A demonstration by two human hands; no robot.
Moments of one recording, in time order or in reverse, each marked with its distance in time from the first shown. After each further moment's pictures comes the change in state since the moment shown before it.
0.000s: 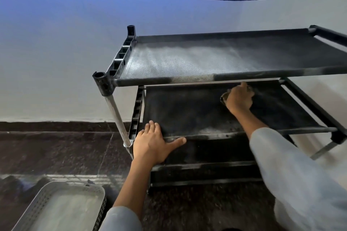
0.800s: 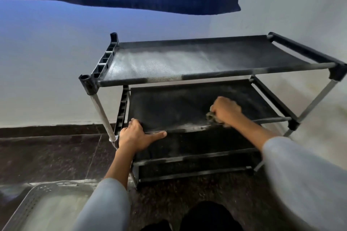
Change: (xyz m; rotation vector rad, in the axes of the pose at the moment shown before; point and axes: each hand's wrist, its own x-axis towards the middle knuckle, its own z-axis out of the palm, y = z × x) left_hand 0.002 -0.007 -0.003 -0.209 0.081 -0.105; right_hand -0.063 0.035 -0.076 -0.209 -0.331 -0.280
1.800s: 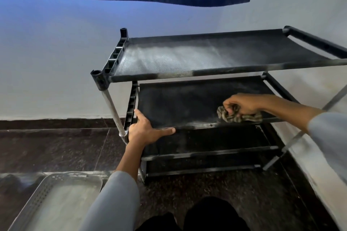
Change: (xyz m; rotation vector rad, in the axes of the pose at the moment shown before) left_hand 0.006 0.003 0.011 -0.215 -0.055 -0.115; right_hand 0.036 0.061 -0.020 -0.009 -0.392 -0.520
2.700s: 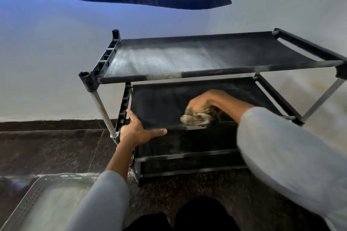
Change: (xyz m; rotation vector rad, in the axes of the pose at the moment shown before) left_hand -0.002 0.001 0.000 0.021 -0.014 0.001; right_hand 0.043 -0.099 -0.007 -0.111 -0.364 0.062
